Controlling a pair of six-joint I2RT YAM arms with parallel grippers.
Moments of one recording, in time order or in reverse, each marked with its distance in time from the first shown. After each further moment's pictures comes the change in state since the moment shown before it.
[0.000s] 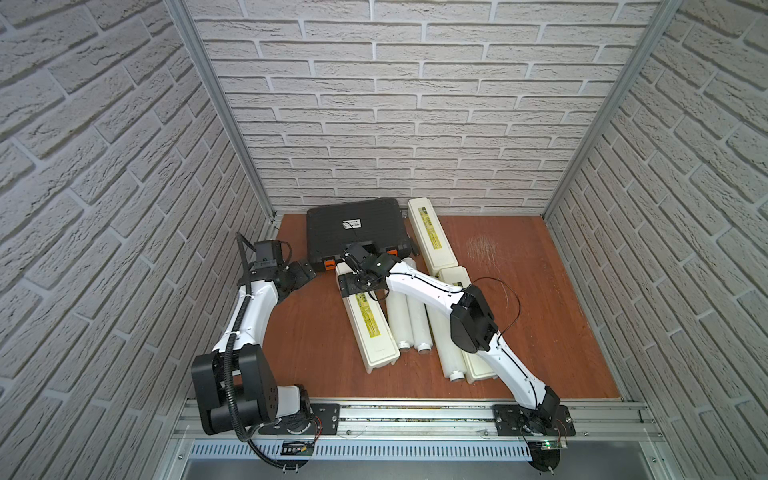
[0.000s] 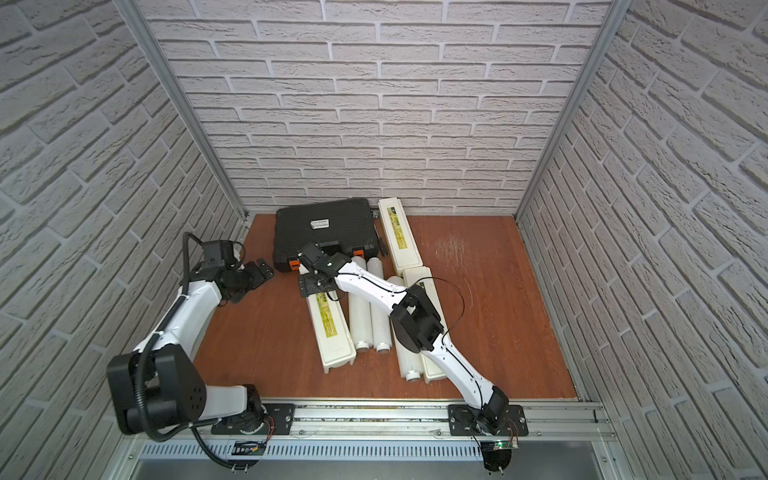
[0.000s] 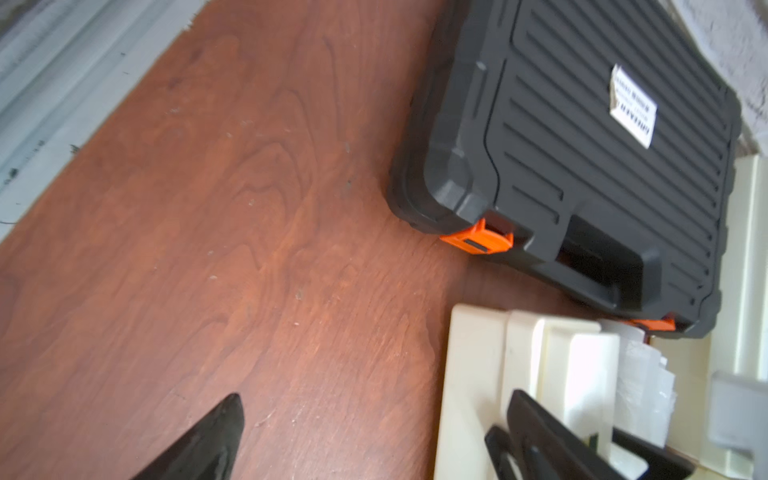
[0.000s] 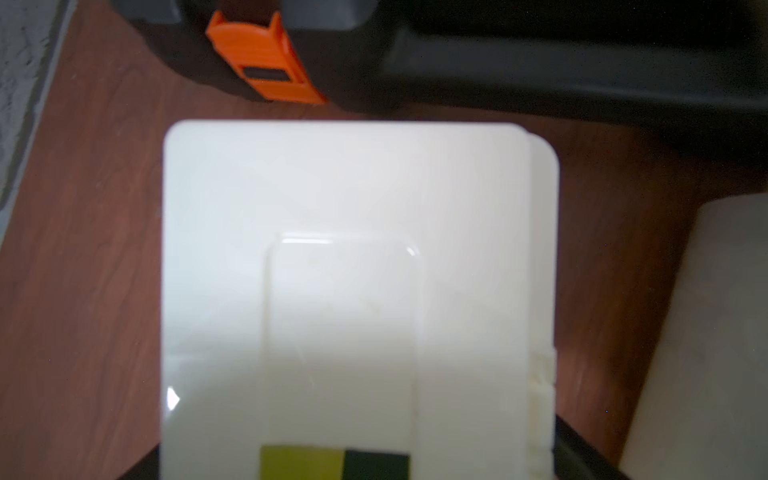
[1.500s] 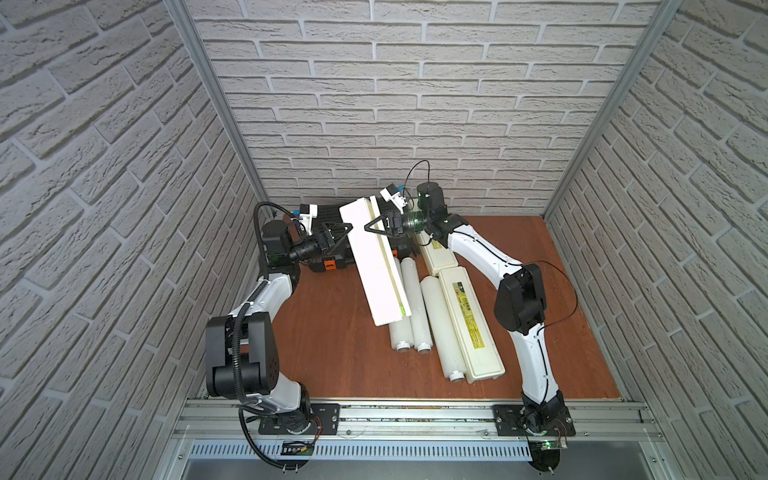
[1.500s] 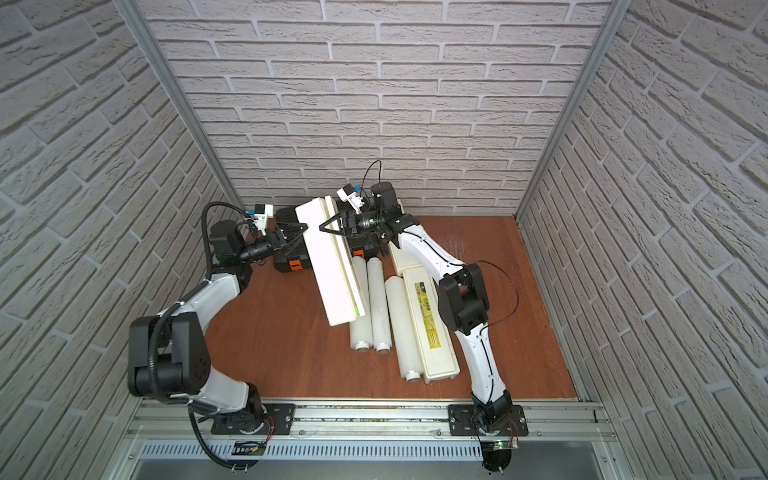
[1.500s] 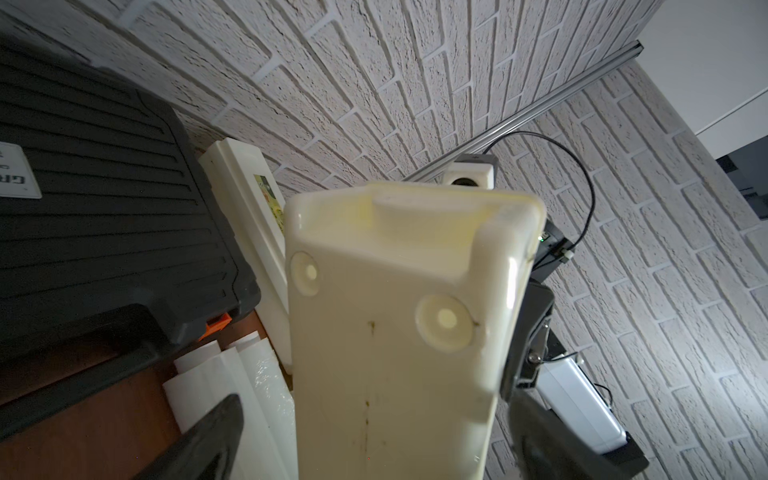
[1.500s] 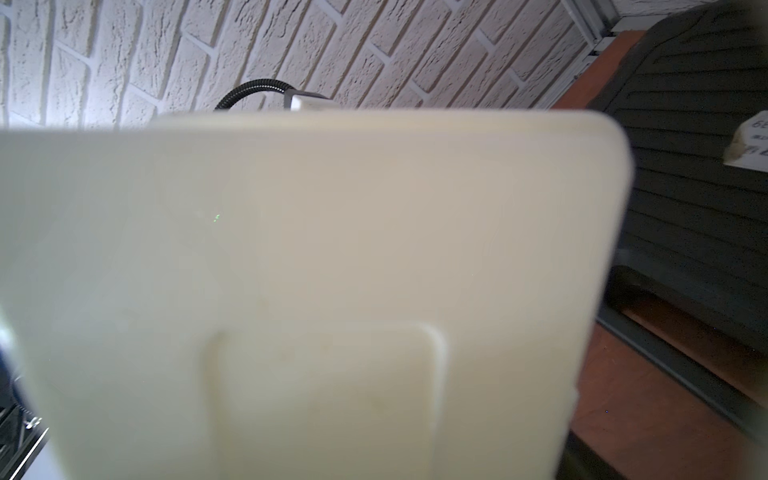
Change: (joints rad) left arm -0.140 0.205 -0.015 1.080 0.934 -0.435; right arm -0.396 -0.247 -0.231 0.647 -1.099 0.081
